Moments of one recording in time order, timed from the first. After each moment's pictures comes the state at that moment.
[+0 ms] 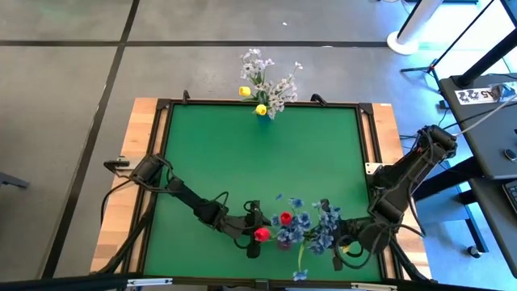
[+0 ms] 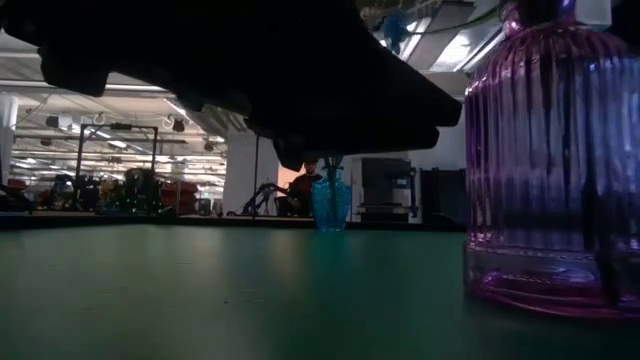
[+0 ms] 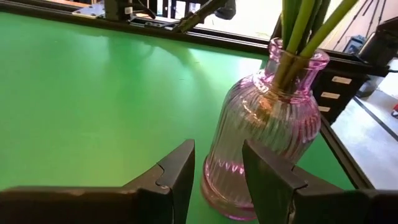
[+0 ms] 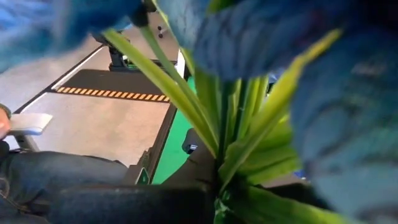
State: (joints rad) left arm -0.48 2.09 1.02 0.75 -0.45 -0.32; right arm 0.84 1.38 1.05 -0.04 0.65 0.27
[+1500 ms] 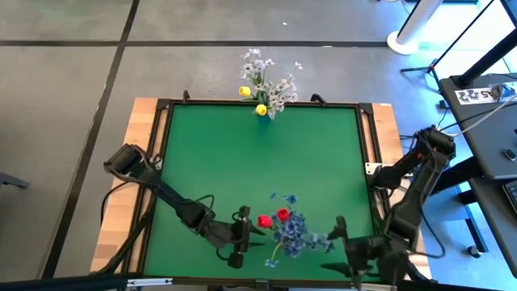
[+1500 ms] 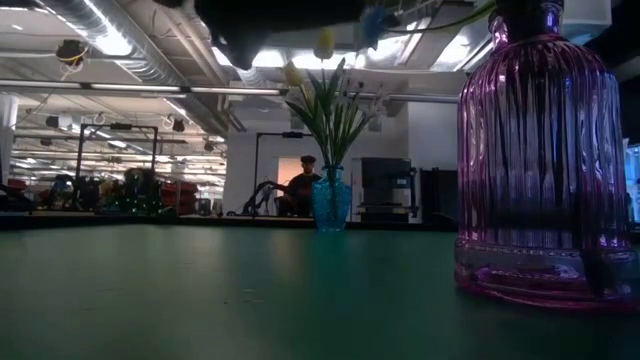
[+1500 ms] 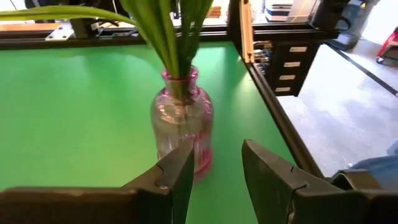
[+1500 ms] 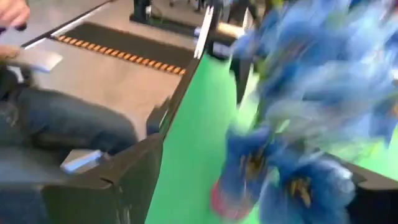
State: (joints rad) left arm -0.60 1.85 1.02 0.41 -0.47 -0.22; right arm 1.07 1.42 1.05 -0.21 0.80 0.30
